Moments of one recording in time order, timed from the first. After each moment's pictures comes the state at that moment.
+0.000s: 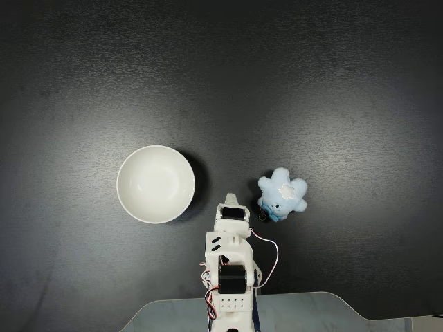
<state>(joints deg) 4.1 190.9 168.0 73.5 6.7</state>
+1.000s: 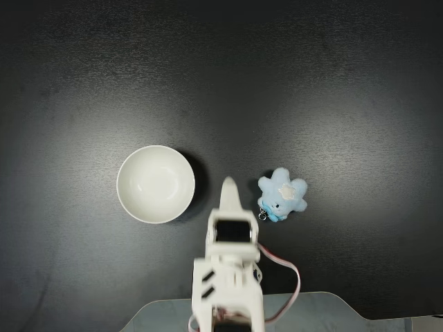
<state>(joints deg) 3.3 151.7 91.3 93.9 4.6</state>
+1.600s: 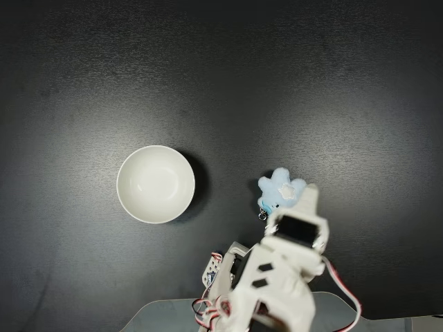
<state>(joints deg) 37.3 125.0 62.3 98.5 -24.3</state>
